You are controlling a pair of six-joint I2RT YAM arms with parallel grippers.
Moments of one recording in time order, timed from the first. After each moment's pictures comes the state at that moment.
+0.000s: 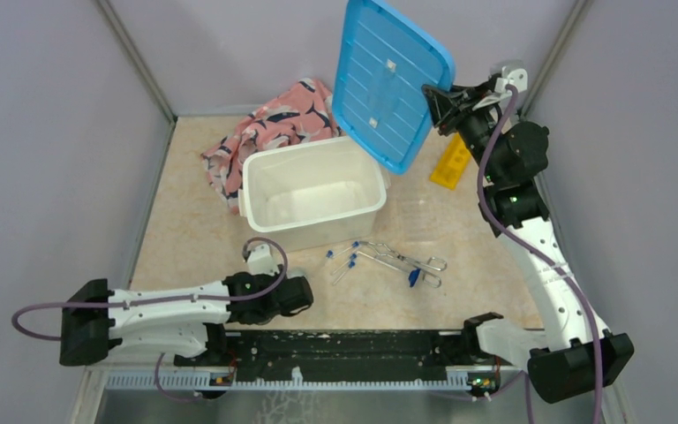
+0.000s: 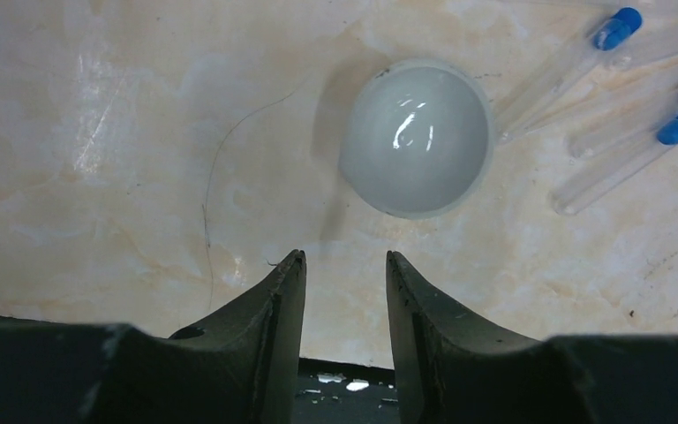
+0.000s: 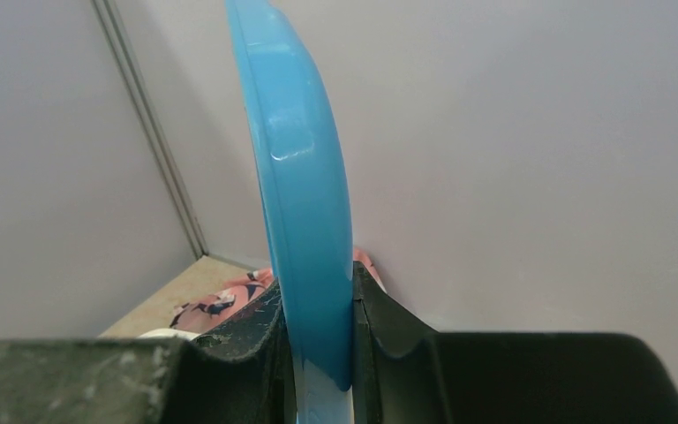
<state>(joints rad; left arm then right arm) -1.28 1.06 0.59 -0.83 -0.64 -1.51 0.26 1.08 1.20 0.26 -0.23 0.21</state>
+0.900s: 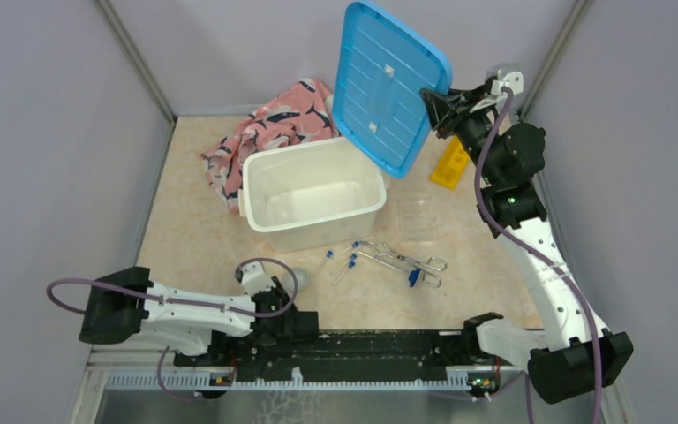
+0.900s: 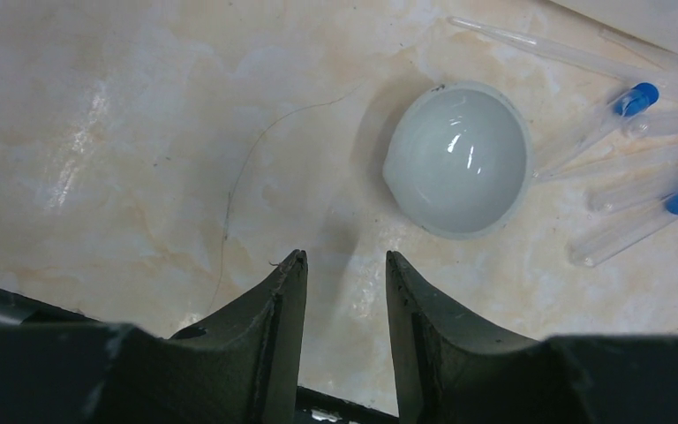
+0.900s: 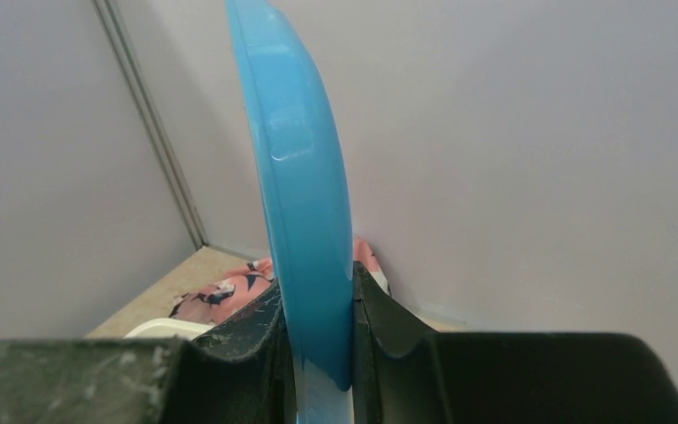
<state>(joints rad) -1.50 1.25 0.57 -0.96 -0.83 -2.09 0.26 1.08 1.17 0.26 -0.23 0.20</state>
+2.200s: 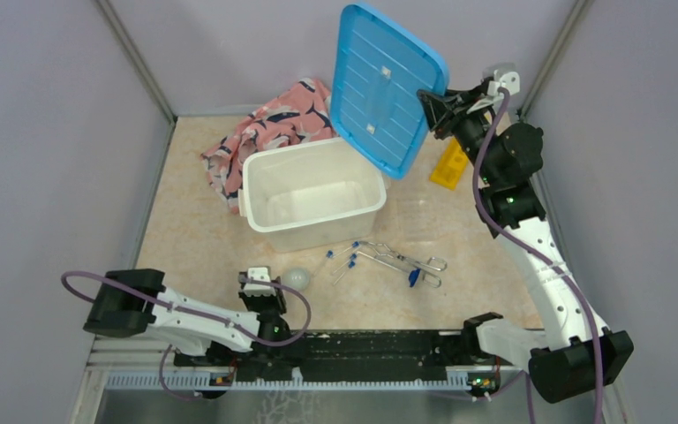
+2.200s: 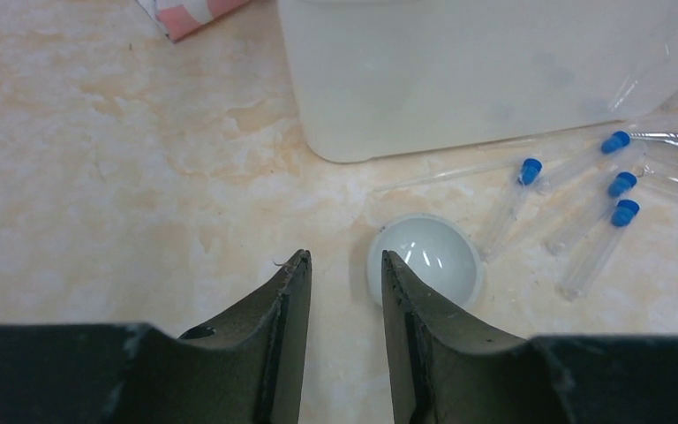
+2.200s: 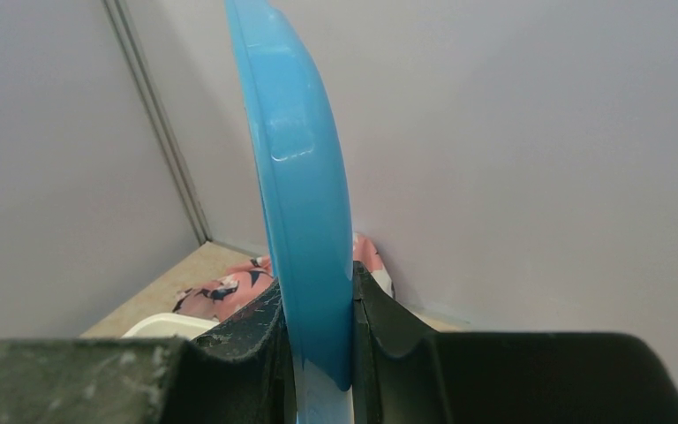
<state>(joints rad) -1.70 1.33 0.55 -1.25 -1.34 -2.09 0.28 1.08 1.17 0.26 -0.24 0.19</state>
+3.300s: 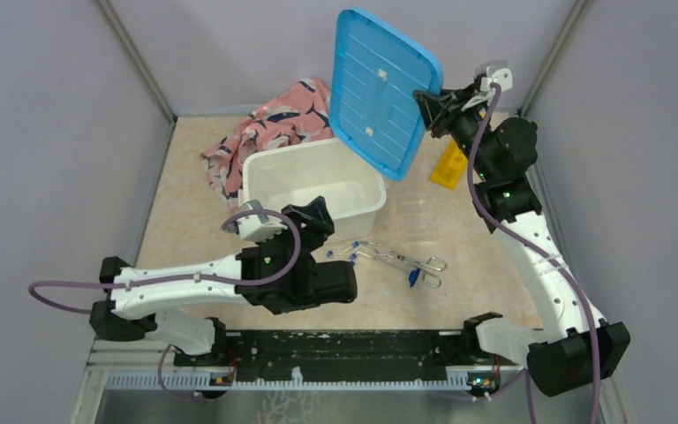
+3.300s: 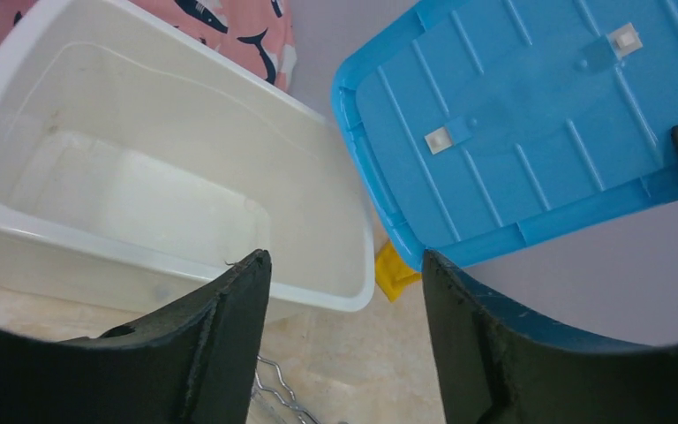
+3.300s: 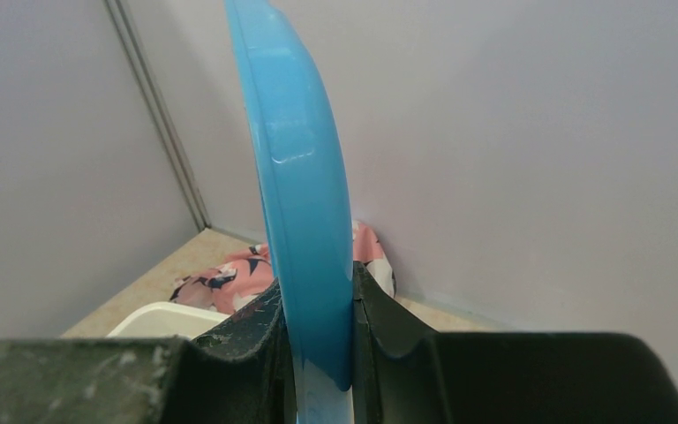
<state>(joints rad) -1.49 1.43 1.49 -1.39 -1.53 -2.09 0.28 1.12 1.18 0.25 -0.25 0.18</state>
